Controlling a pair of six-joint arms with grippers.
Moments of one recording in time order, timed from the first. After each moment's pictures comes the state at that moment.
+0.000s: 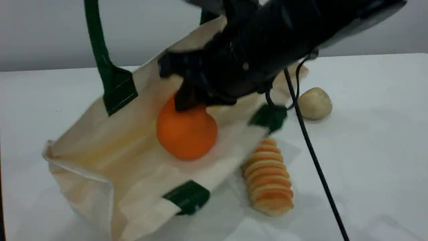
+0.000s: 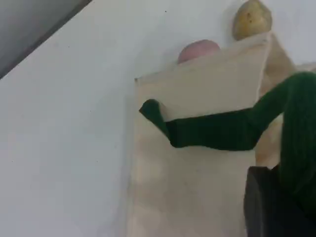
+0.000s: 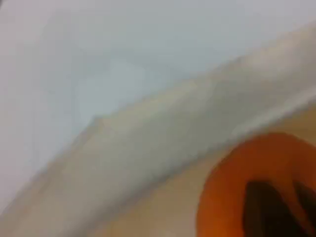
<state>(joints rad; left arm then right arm) -0.55 1.74 -1.91 -0.05 1.22 0.20 0.68 1.92 -1.04 1.75 0.29 -1.34</state>
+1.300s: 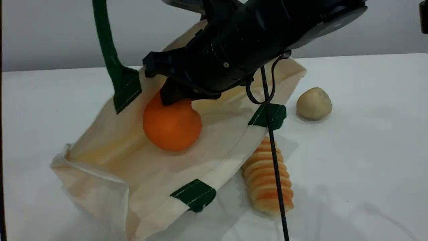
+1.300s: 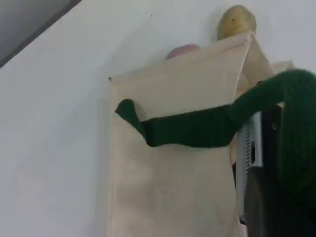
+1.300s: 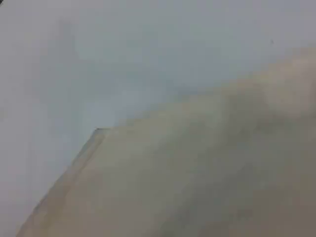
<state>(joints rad) -0.55 1.74 -1.91 -0.09 1.22 0.20 0.68 1.99 -1.15 1.75 0.29 -1.39</state>
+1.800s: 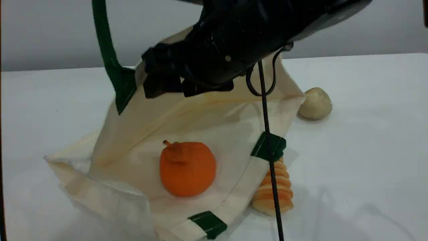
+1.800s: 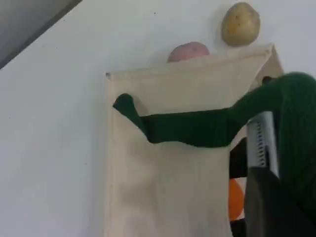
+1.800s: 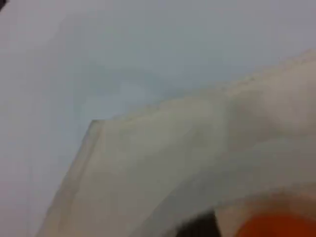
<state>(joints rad) -0.55 1.74 -1.91 -0.08 1.22 0.20 0.68 1.96 -1.14 1.73 0.29 -1.42</state>
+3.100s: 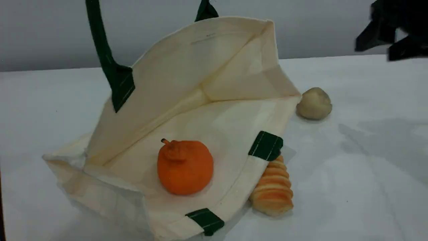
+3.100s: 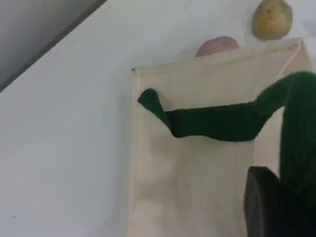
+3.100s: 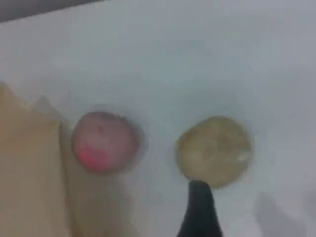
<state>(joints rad) -0.55 1.74 -1.91 0.00 1.22 0.19 0.02 1.78 -0.89 1.57 0.33 -1.36</state>
